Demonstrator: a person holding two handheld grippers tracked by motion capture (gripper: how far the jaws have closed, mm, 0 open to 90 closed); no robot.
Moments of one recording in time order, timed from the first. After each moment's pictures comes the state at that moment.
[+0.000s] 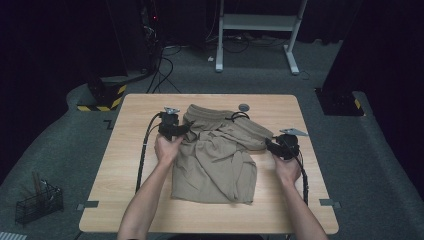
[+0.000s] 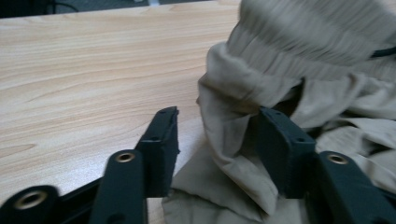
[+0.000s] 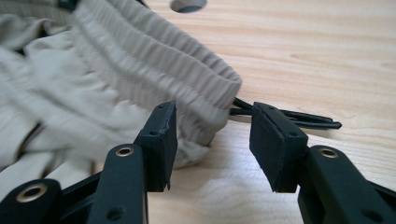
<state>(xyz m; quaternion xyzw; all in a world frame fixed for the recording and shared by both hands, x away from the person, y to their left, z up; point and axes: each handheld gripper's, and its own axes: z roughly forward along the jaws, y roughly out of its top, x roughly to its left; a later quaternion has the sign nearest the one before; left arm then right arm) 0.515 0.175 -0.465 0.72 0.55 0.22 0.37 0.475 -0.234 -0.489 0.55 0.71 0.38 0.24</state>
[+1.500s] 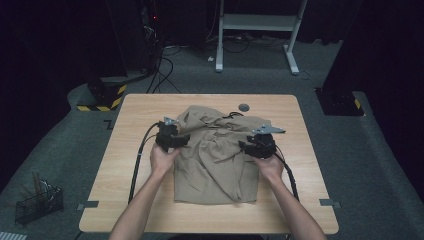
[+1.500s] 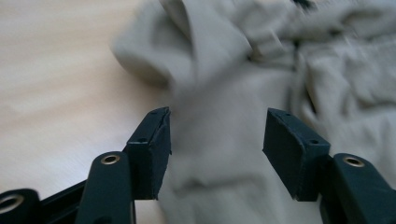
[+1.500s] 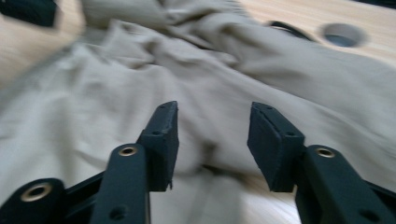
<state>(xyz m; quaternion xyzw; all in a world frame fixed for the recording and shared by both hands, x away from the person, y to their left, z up) 0.473 0.175 -0.484 0.75 0.52 0.18 0.37 0.475 -0.158 -0.476 0.40 0.80 0.42 0.16</state>
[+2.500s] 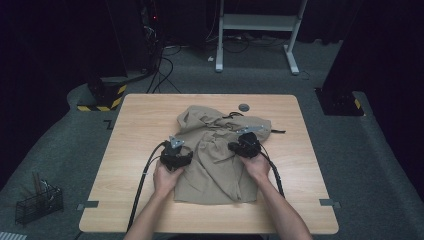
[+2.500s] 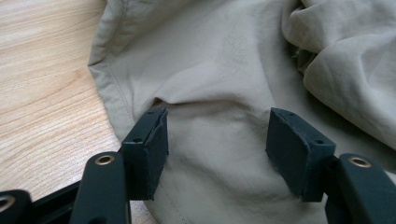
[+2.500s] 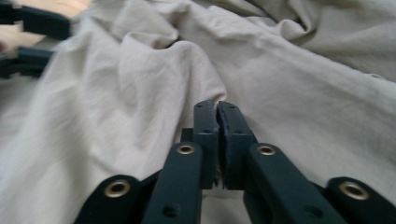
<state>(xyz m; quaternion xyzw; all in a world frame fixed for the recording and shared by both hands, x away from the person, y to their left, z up) 0.445 0.163 -0.526 0.76 0.49 0.23 0.35 0.489 -0.127 -0.496 0.39 0.83 0.38 0.10</state>
